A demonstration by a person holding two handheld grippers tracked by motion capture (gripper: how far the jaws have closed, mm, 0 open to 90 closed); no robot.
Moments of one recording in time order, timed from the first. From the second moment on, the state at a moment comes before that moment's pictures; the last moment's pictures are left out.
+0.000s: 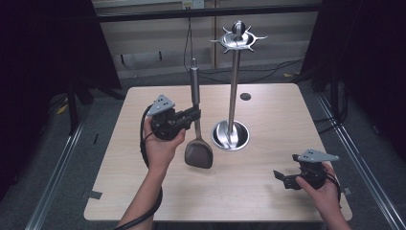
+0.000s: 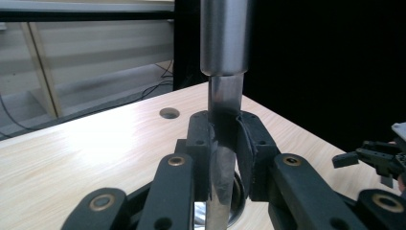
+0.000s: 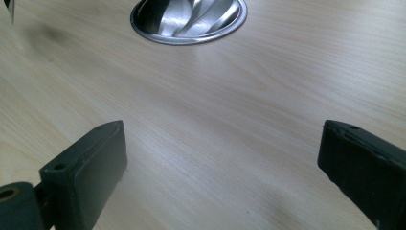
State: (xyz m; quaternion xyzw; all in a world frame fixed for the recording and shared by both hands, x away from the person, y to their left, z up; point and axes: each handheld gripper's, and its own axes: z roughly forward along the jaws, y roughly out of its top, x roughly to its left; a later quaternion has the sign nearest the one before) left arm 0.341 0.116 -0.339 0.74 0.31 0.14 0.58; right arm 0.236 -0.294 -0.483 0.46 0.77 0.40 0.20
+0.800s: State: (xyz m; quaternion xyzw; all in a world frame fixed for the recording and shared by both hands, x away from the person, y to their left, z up) left arm 0.340 0.090 -0.327 0.75 0.28 0.14 0.59; right arm 0.235 -0.294 -0.483 0.46 0.76 0.41 0.21
